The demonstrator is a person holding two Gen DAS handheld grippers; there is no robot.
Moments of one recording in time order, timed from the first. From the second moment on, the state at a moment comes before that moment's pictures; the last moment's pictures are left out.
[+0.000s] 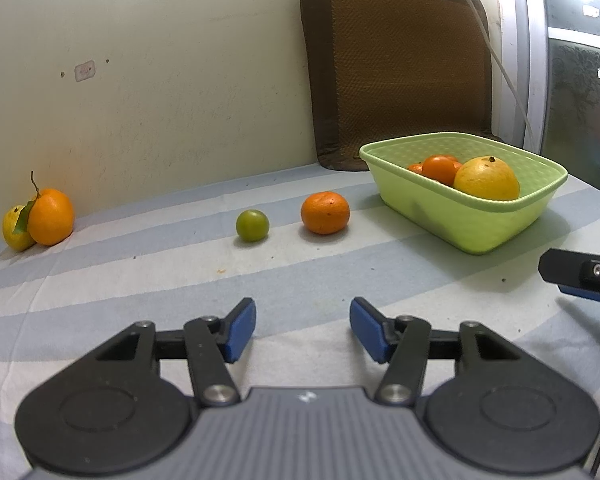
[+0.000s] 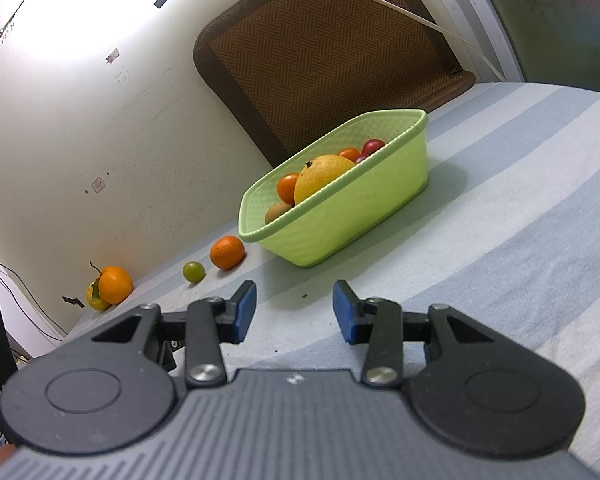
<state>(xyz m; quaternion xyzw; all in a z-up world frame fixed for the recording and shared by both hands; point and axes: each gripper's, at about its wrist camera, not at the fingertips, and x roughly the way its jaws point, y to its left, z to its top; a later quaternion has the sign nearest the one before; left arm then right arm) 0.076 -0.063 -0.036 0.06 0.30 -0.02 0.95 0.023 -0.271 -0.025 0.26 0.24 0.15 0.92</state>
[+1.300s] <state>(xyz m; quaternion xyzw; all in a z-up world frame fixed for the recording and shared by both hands) 0.074 -0.068 -0.035 0.07 0.29 -0.02 0.95 0.024 -0.274 -0.023 0.26 0.23 0.15 0.92</state>
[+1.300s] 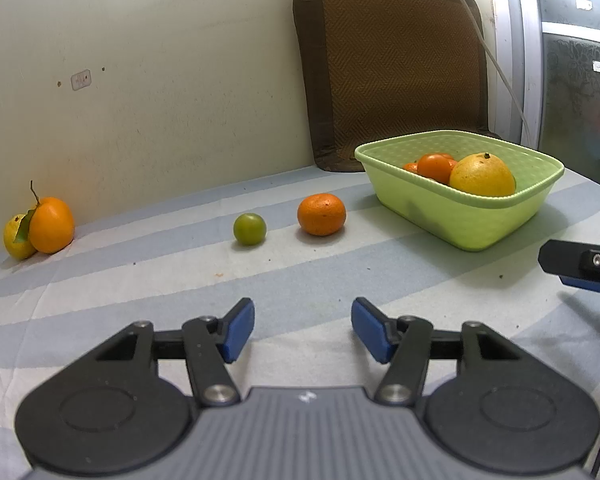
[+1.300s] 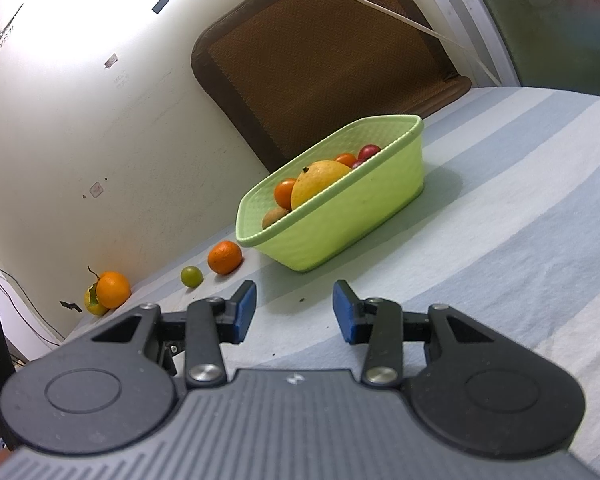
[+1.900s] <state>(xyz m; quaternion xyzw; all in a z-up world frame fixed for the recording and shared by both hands) 0.073 -0.067 -0.034 0.08 0.29 -0.02 0.95 0.023 -0.273 -0.021 0.26 0.23 0.15 0.93</state>
